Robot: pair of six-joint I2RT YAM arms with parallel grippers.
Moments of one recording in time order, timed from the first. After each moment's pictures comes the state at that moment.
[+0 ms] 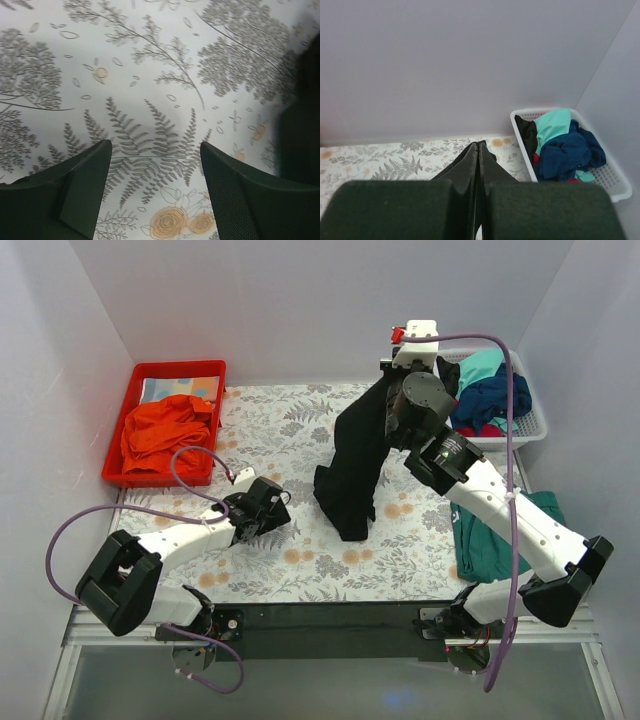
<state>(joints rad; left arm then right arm) -0.65 1.33 0.63 -0.30 -0.37 -0.96 0.84 1.35 1.51 -0.01 0.92 -0.17</state>
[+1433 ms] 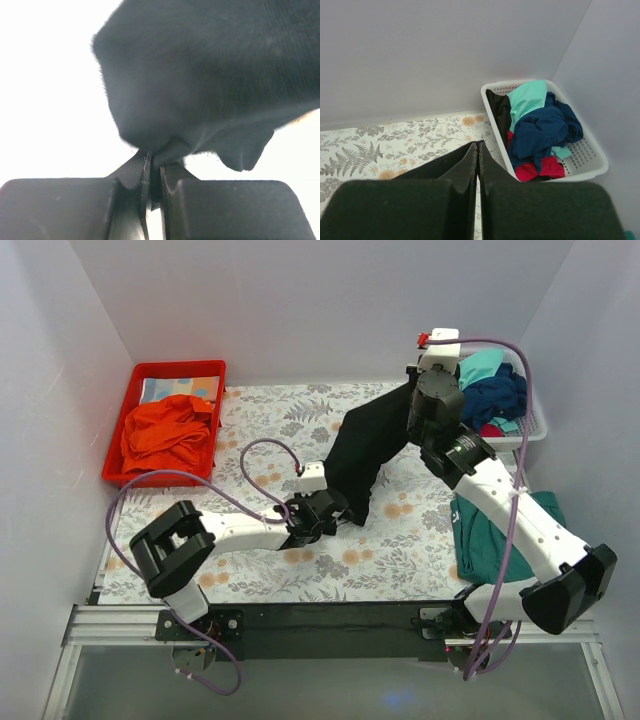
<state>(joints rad) -1.01 1.66 0.87 -0.04 -0.62 -0.84 0.63 1.33 1.39 -0.07 0.83 -0.09</state>
